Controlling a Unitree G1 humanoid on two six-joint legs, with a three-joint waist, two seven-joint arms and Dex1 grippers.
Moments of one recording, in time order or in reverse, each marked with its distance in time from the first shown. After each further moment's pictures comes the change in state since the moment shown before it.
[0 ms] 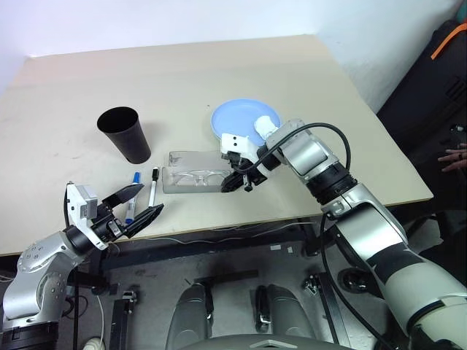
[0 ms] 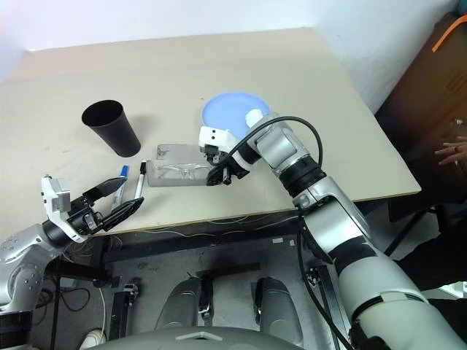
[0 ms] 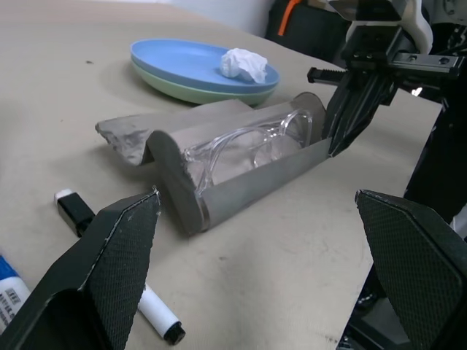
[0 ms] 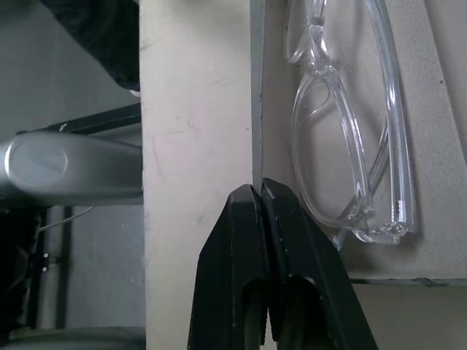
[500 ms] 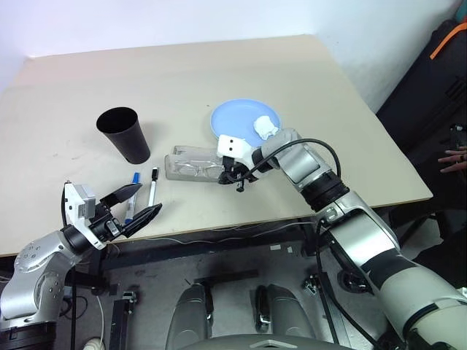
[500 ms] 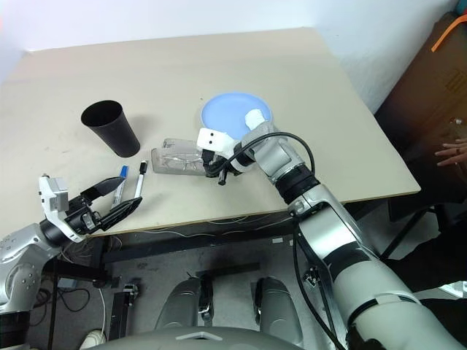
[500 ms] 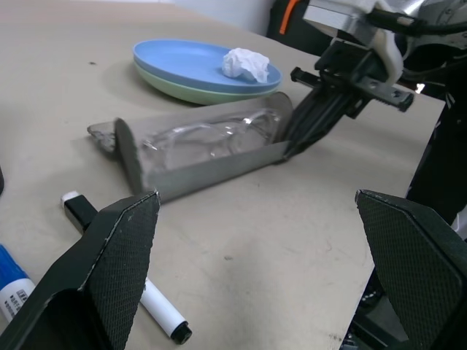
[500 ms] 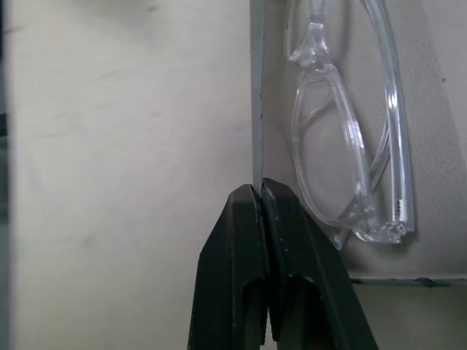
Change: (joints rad) left arm 0.001 0.011 0.007 0.000 0.000 -0.001 -0.001; right arm 0.048 0.050 -0.017 0.032 -0.066 -0.143 -0.208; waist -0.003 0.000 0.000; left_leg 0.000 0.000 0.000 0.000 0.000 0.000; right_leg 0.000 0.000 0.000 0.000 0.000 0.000
